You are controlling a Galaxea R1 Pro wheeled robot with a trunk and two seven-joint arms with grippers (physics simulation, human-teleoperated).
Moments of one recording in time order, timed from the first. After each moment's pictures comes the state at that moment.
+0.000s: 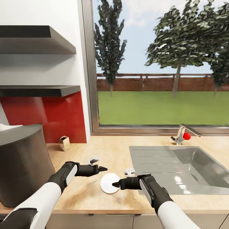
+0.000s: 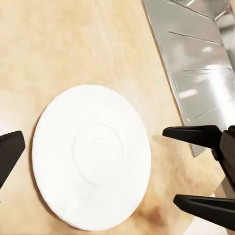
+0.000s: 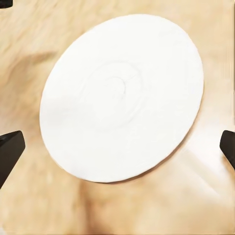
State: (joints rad) left arm -0.80 0.00 0.00 -0.46 0.16 0.71 -0.69; right arm -0.62 0.13 0.06 -0.63 0.06 0.57 0.58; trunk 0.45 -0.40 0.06
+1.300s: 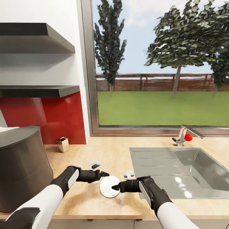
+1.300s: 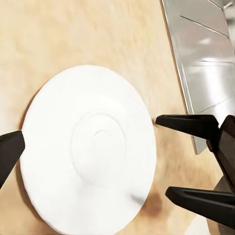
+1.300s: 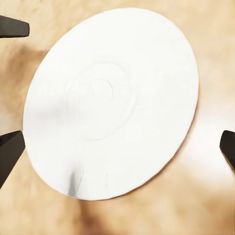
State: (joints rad) left arm -0.80 -0.02 0.00 -0.36 0.17 0.71 -0.69; right arm -0.62 0.14 0.06 -0.59 0.06 0.57 0.58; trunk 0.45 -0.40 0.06
